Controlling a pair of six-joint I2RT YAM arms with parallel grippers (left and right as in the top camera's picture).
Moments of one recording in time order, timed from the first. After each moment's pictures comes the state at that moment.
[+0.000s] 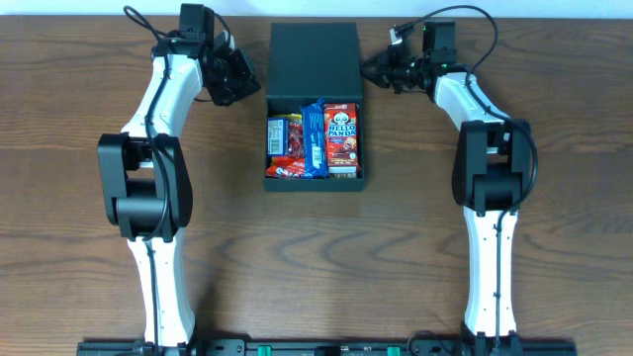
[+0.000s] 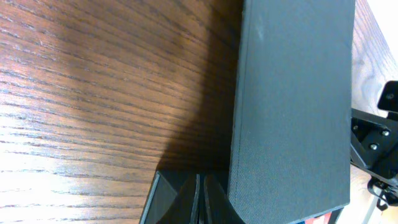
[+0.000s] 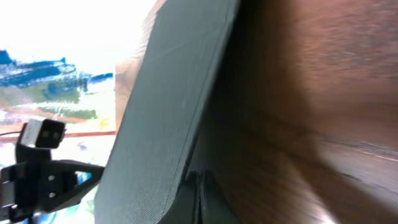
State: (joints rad) left arm -0.06 2.31 1.94 -0.79 0.51 -0.56; right arm 0.07 2.64 2.06 -0.19 -0.96 0.71
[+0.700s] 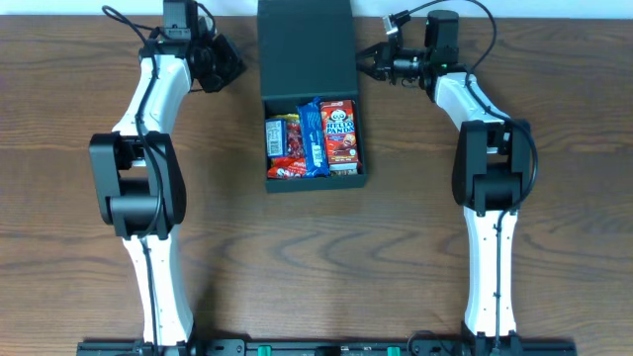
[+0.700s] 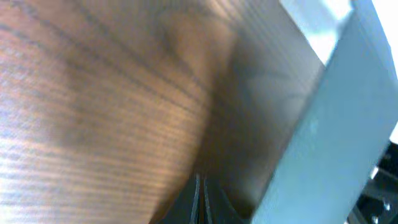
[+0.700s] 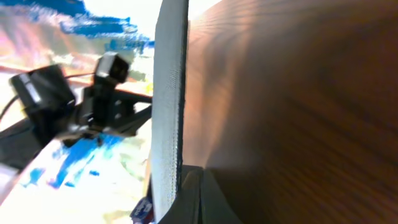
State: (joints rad) left arm -0.01 2.33 1.94 -0.60 0.49 -0.67; right arm 0.07 2.64 2.06 0.01 -1.23 0.72
